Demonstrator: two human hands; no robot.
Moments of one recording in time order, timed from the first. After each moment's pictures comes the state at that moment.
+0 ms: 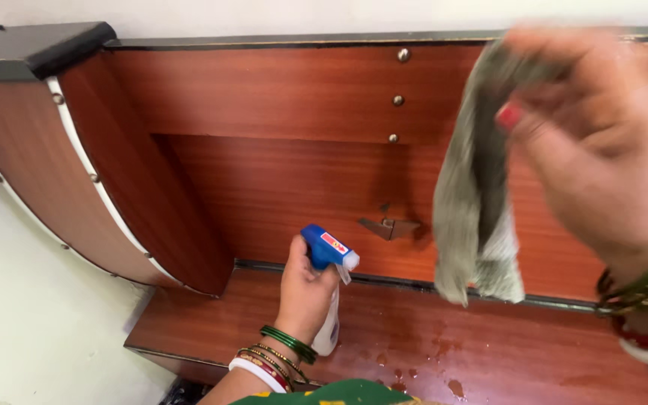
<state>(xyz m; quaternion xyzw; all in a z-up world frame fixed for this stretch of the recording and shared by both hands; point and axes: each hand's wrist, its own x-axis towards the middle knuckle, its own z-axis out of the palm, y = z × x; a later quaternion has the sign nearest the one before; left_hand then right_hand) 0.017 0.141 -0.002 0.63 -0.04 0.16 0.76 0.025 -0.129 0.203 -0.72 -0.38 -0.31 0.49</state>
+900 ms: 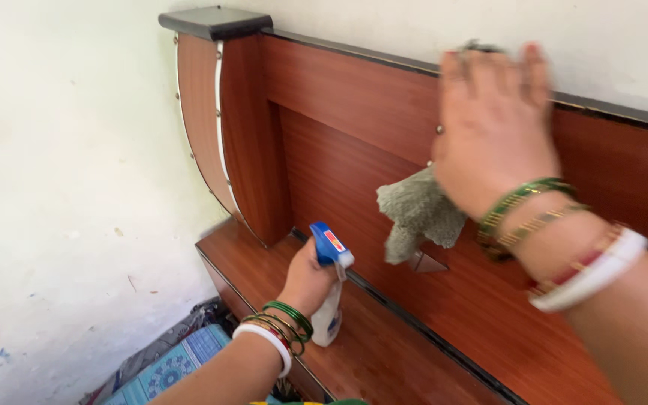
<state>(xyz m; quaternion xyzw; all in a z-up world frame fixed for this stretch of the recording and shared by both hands) 0.003 0.095 -0.016 0.70 0.17 0.30 0.62 0.132 -0.096 0.213 -0.78 -0.43 -0.46 0.06</state>
